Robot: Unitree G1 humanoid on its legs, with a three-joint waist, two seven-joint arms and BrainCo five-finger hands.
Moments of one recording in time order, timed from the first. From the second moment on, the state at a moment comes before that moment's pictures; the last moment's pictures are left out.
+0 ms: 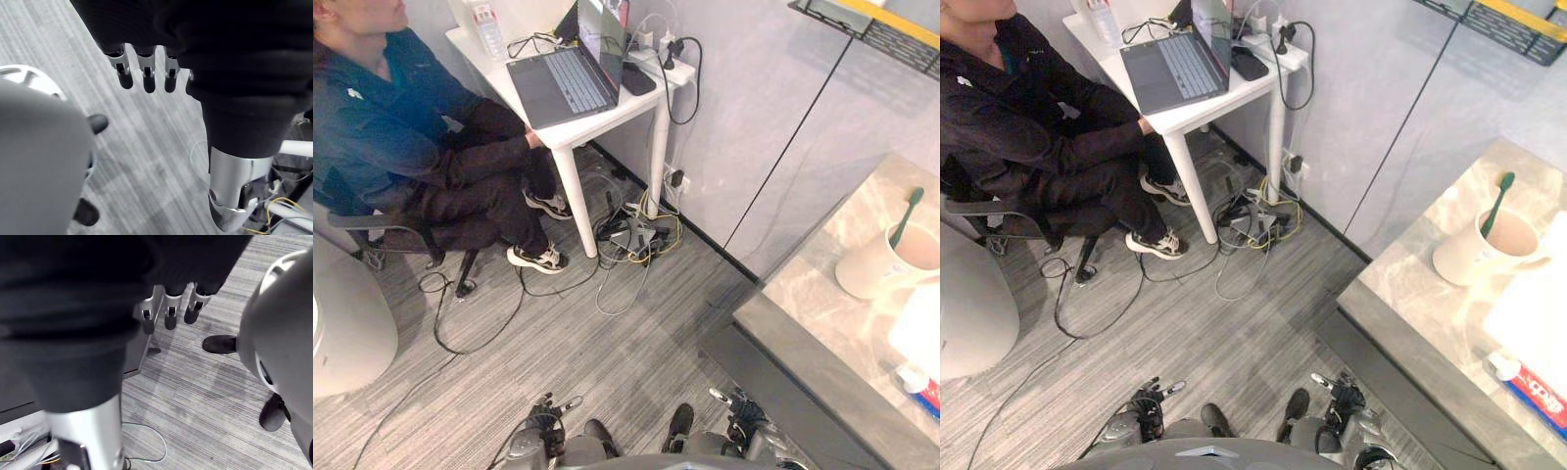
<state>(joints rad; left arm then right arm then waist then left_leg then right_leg) 0.01 0.08 0.13 1.14 -0.14 -0.13 0.03 -0.06 -0.08 -0.18 1.18 0.32 -0.10 0.02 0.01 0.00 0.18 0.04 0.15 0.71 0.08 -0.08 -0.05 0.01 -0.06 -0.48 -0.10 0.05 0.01</state>
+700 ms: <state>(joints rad) 0.10 0.07 0.20 1.15 -0.14 -0.13 0.03 0.00 -0.12 -0.14 1.18 0.24 -0.09 0.01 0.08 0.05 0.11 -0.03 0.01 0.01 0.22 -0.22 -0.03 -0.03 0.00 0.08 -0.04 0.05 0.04</state>
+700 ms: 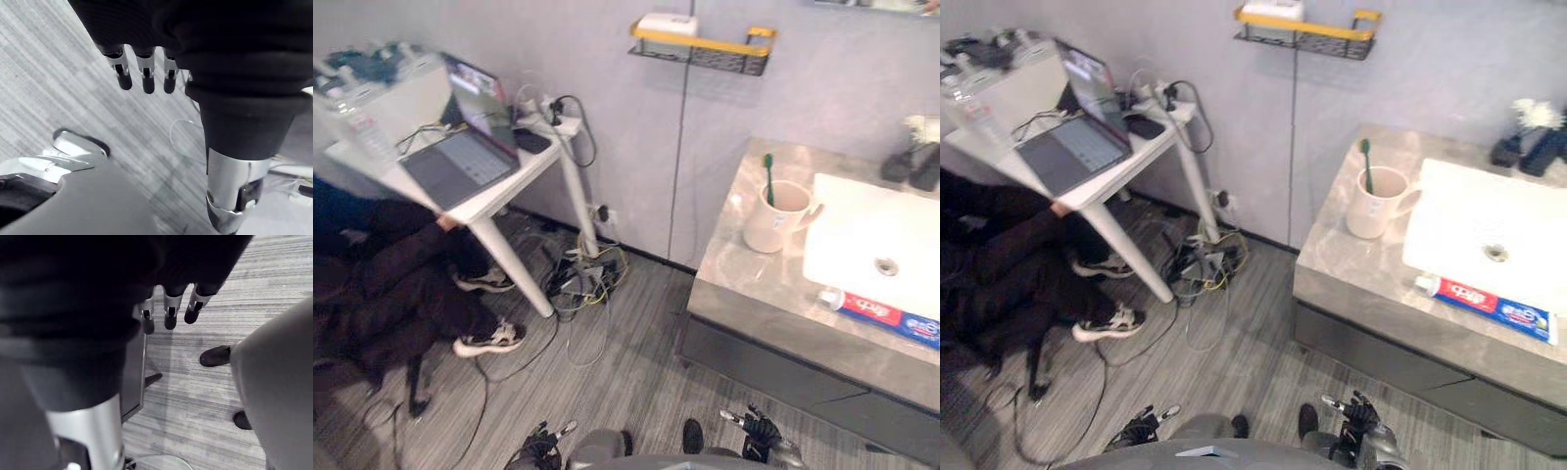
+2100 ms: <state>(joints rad) 0.00 0.08 0.04 1.18 -0.06 -0.13 0.01 0.02 -0.10 -0.20 1.19 0.13 -0.06 0.04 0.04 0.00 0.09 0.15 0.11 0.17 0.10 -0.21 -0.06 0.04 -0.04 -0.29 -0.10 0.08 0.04</state>
